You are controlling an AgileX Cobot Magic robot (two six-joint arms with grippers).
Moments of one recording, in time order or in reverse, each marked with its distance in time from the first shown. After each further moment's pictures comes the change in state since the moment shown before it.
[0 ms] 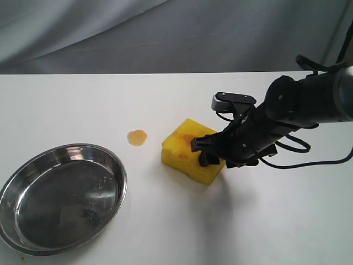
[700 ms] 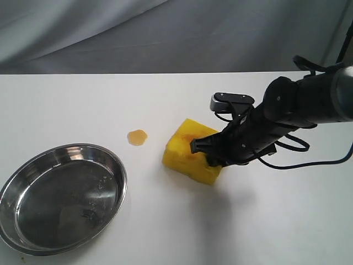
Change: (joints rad) left arm 0.000 0.000 0.000 0.000 0.000 0.000; right arm 0.001 0.006 -0.002 -0.039 -0.007 0.000
